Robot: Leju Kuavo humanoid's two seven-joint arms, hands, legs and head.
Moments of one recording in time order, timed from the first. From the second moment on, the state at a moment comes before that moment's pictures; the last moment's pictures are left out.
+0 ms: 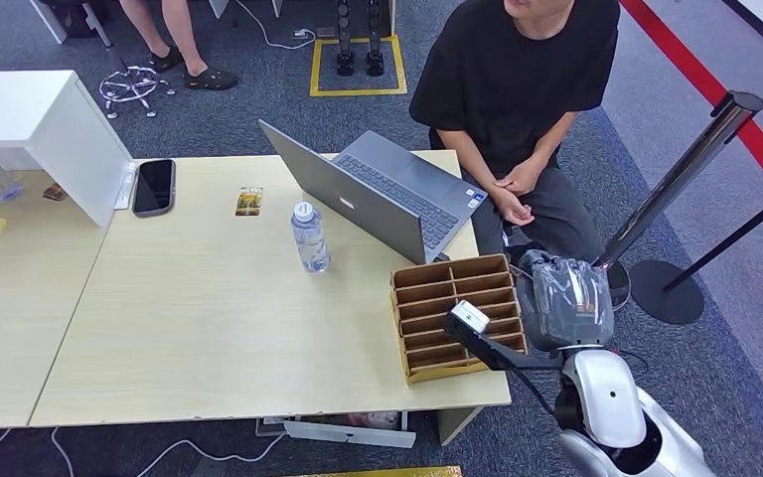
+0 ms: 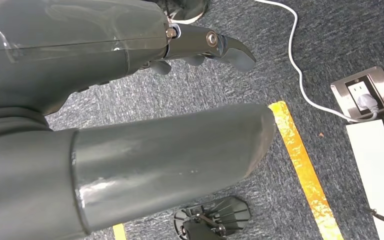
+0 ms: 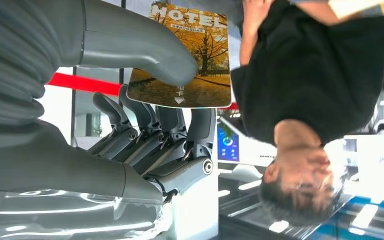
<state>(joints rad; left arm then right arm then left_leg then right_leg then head) -0.13 0.07 -1.03 -0.24 0.65 0.31 -0.18 -0.13 -0.48 0.57 -1.99 1.20 -0.03 0.65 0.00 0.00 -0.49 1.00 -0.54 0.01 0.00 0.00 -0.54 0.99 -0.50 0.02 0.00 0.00</state>
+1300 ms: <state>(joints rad) -0.17 0.06 -1.03 -0.24 0.61 0.29 -0.13 -0.17 -0.57 0.36 -1.69 1.07 -0.16 0.62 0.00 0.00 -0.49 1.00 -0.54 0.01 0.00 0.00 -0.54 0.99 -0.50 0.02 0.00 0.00</state>
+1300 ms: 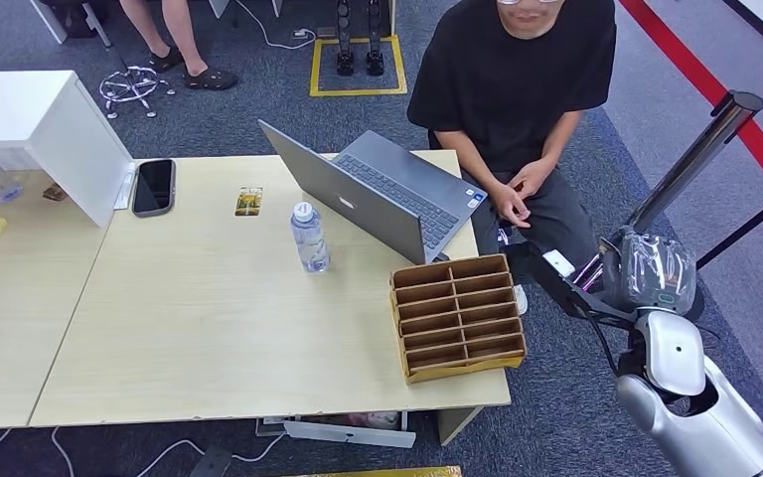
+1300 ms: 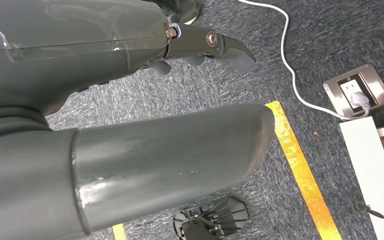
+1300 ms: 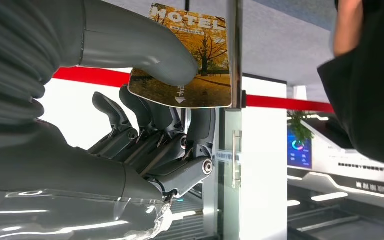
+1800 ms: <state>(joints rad) -0.17 0.06 -1.03 -0.24 0.60 0.30 -0.13 -0.16 -0.57 0.36 -1.62 1.06 -0.17 0.61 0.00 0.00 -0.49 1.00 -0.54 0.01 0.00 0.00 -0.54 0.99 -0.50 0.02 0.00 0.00</state>
